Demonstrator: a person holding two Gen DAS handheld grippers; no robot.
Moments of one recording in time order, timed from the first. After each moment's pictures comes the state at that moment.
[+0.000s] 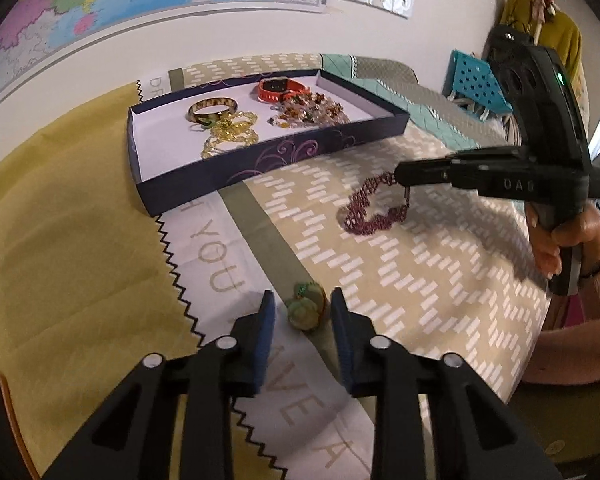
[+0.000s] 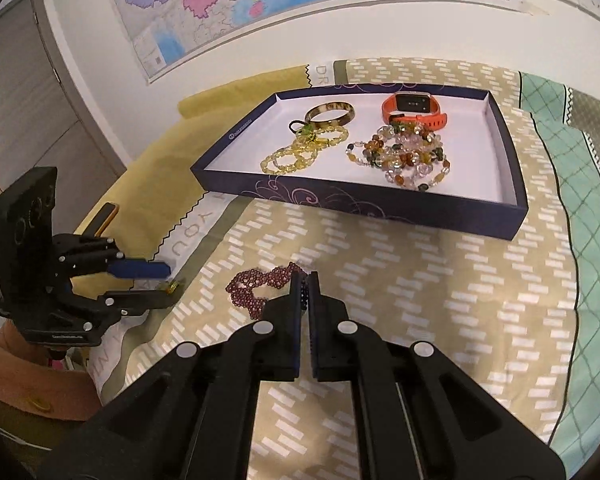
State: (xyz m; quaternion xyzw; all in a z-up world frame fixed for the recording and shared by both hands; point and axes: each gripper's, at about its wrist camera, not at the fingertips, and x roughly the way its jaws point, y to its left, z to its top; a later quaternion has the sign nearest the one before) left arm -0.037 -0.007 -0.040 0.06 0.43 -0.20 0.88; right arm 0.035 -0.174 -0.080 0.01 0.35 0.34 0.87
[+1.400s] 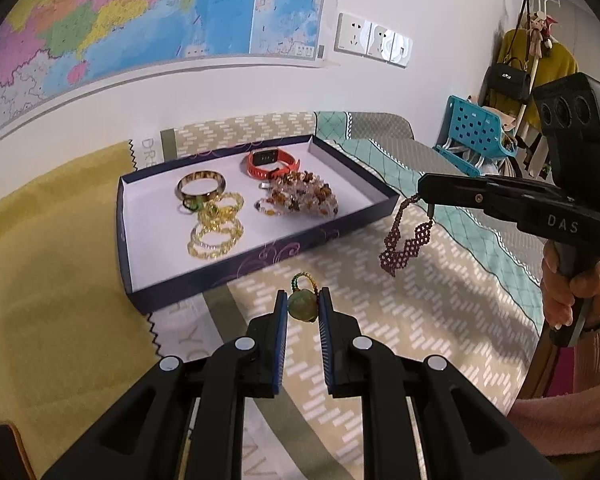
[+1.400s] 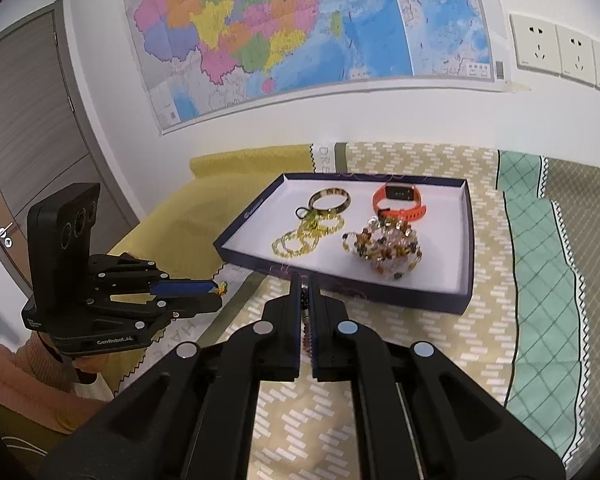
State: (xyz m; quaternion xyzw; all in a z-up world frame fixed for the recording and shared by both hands) left arm -0.002 -0.029 0.009 0.03 0.37 -0.20 0.91; right arm 0.016 -0.198 -0.006 0.02 0.26 0.33 0.91
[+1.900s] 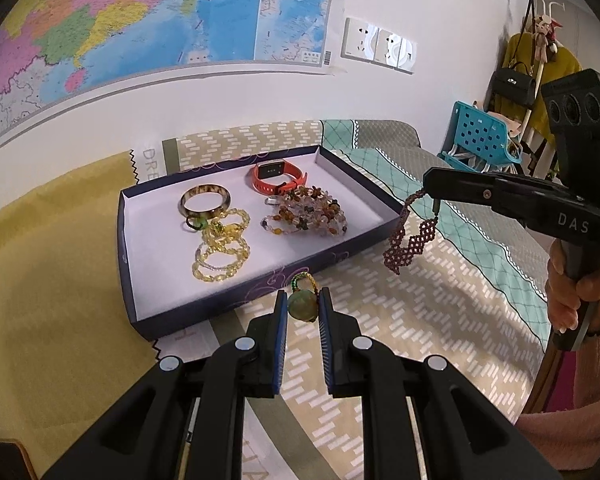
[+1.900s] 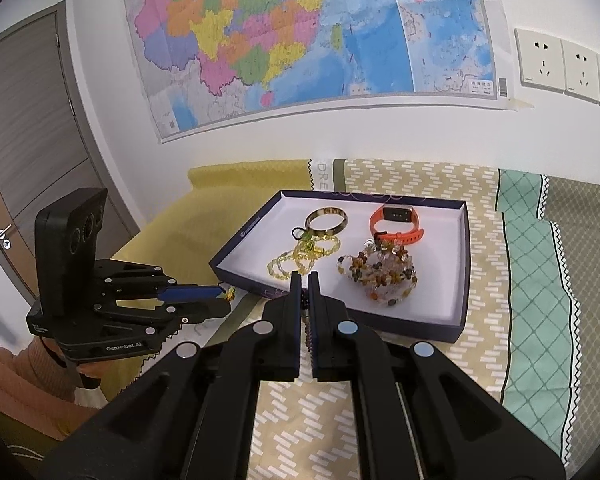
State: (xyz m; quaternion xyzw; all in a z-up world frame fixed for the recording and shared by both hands) left arm 0.017 -0.029 0.015 0.02 0.37 -0.20 0.91; right arm 0.030 -0.197 0.008 0.02 0.24 0.33 0.91
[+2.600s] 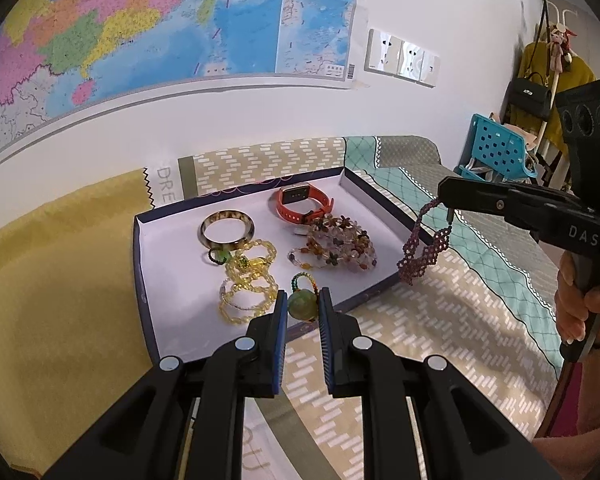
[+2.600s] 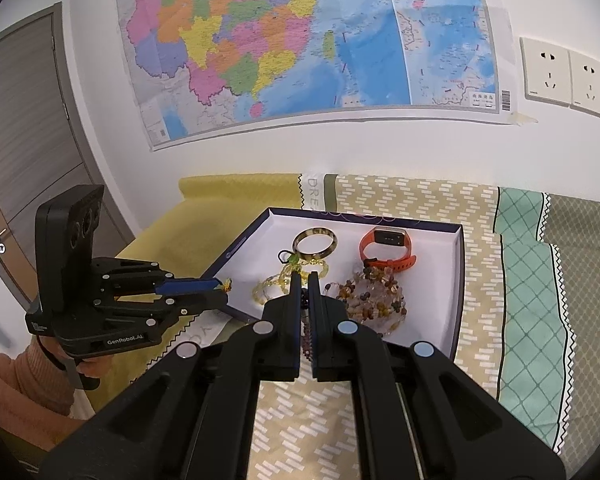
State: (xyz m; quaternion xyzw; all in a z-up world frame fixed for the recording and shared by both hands) left arm 0.052 -0.022 0.024 0.02 0.36 -0.17 0.92; right arm 0.060 -0.193 0.019 0.01 0.24 0.33 0.91
